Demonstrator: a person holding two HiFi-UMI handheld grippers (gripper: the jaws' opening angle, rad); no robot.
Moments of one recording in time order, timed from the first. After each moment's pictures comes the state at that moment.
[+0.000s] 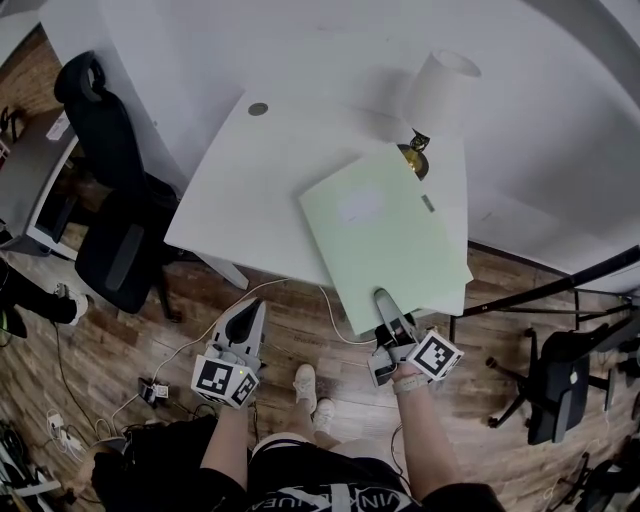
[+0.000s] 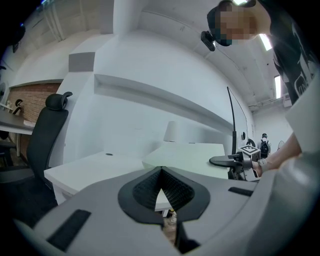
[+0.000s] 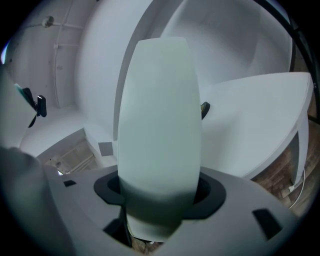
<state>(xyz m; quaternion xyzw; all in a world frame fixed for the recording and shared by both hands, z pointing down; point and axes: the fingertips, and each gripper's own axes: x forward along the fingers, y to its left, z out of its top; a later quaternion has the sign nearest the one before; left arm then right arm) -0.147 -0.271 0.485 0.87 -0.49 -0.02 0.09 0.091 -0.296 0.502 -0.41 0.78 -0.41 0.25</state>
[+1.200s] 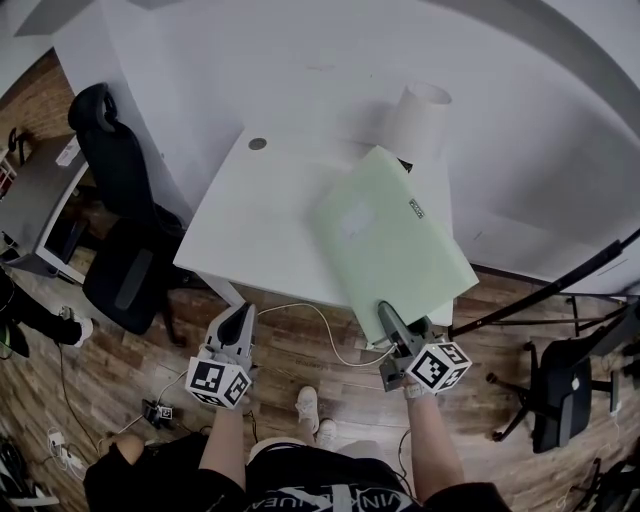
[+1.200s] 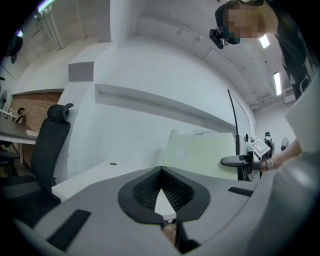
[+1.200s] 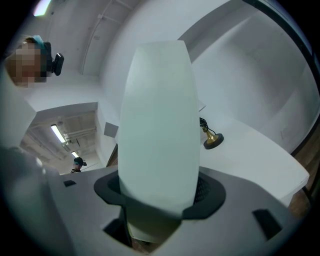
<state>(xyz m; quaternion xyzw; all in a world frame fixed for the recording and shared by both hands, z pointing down) -0.164 -0.269 0.440 0.86 -0.50 -0.03 0.06 0.127 -0.271 0.466 -0.50 0.81 -0.28 0.14</state>
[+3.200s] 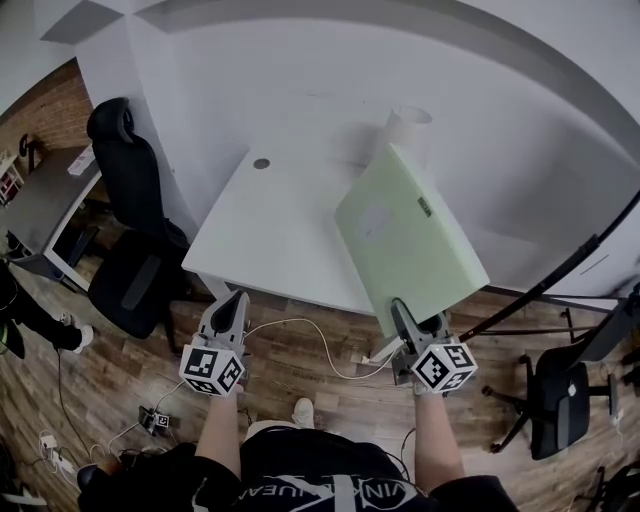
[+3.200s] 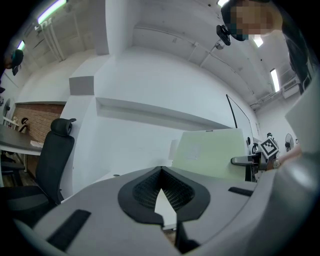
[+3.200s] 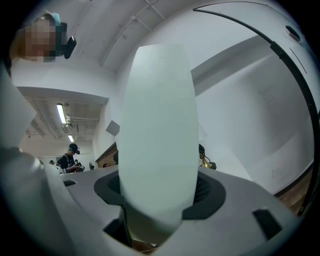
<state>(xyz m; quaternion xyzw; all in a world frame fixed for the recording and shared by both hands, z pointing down) -0.175 -0.239 0.389 0.85 -0.52 -0.05 0.02 0.164 -0.227 0.407 -0.54 0.82 -0.15 0.12</state>
